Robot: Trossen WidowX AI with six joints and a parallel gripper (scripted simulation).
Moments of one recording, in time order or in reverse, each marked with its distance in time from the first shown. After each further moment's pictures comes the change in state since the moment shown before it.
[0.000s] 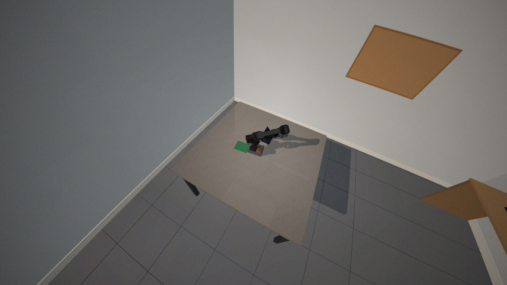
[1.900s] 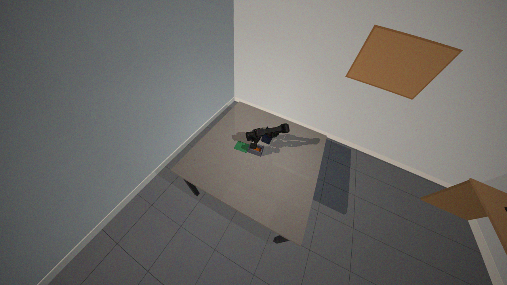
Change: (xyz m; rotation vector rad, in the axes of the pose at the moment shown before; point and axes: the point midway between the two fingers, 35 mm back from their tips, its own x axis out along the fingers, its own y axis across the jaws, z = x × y) arm -0.035 0.000 0.002 -0.006 -0.010 -0.001
